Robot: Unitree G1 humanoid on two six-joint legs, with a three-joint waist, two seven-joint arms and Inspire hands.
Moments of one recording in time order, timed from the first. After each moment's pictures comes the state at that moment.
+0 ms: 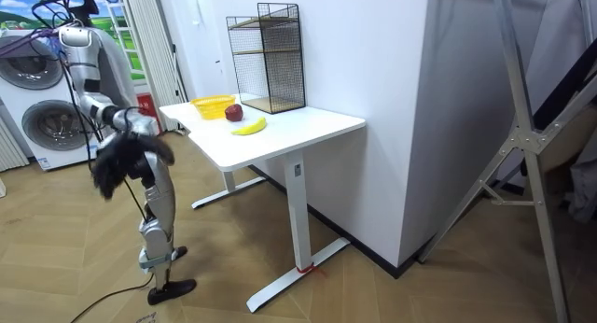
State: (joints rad) left arm 0.30 0.20 0.23 1.03 0.23 0.04 0.15; right arm 0.15 -0.21 -0.65 0.31 0.27 -0.14 -1.14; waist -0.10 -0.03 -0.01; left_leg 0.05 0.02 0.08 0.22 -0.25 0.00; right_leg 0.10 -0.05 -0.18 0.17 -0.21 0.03
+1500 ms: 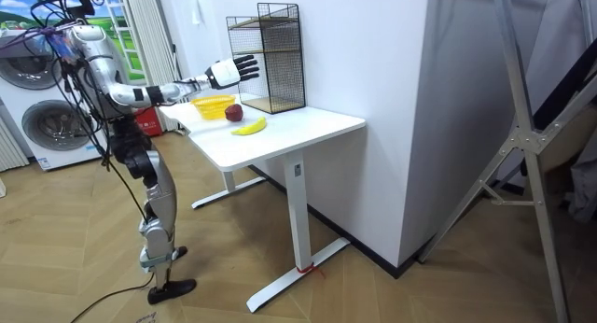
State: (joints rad) left arm 0.26 0.23 0.06 1.08 0.30 0.02 0.01; right arm 0.00 -0.35 -0.02 0.04 0.04 -0.15 -0.27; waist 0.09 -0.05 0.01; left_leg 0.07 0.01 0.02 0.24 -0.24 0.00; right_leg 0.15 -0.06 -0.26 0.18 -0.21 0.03
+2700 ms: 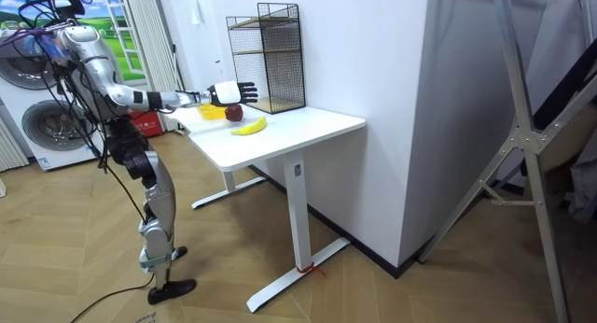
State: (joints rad) left arm 0.27 0.23 0.06 1.08 0.30 0.04 -0.01; right arm -0.03 -0.35 0.05 0.28 -0.03 -0.12 -0.18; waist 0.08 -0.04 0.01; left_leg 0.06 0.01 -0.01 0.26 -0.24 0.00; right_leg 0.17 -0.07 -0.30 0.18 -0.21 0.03
